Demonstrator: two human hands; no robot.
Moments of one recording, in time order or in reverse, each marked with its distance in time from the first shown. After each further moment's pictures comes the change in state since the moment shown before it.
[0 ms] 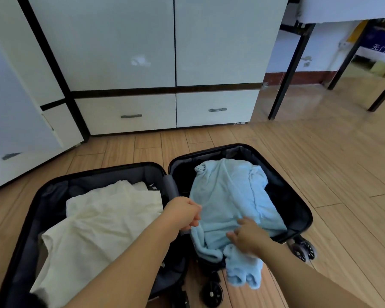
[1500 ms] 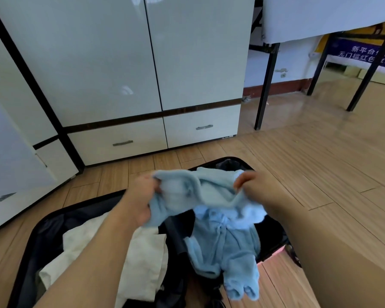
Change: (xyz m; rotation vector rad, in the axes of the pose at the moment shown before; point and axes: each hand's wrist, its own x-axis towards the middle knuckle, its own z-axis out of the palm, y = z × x) left_hand -0.022 0.060 -0.053 -0.524 -0.033 0.217; right_hand -0.071 0.005 -0.137 0.975 0.531 -0.001
